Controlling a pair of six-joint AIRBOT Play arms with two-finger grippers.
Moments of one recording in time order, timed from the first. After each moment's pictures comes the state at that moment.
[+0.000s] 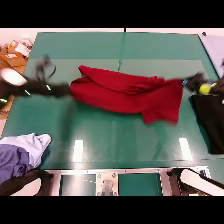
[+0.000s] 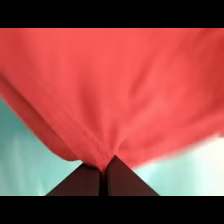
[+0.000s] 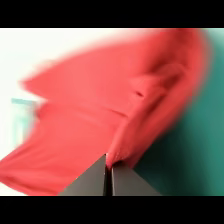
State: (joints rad) left arm -0.03 -1.15 1.12 0.91 -1.06 -1.30; right arm -0.52 -1.16 1.04 -0.38 1.21 1.03
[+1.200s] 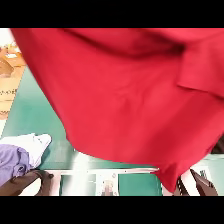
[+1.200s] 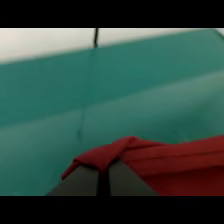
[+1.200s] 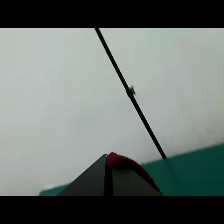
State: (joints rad) left arm -0.03 -1.06 1.70 1.08 -1.11 -1.30; right arm -0.61 -0.76 1.19 -0.32 0.84 1.11
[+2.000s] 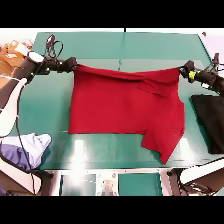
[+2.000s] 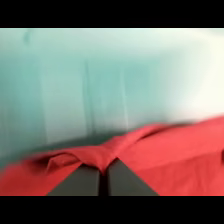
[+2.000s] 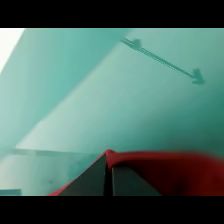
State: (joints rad) left arm -0.03 -1.79 1.60 0.70 -0.72 -1.20; right arm -0.43 -1.78 1.43 -0.27 0.76 0.99
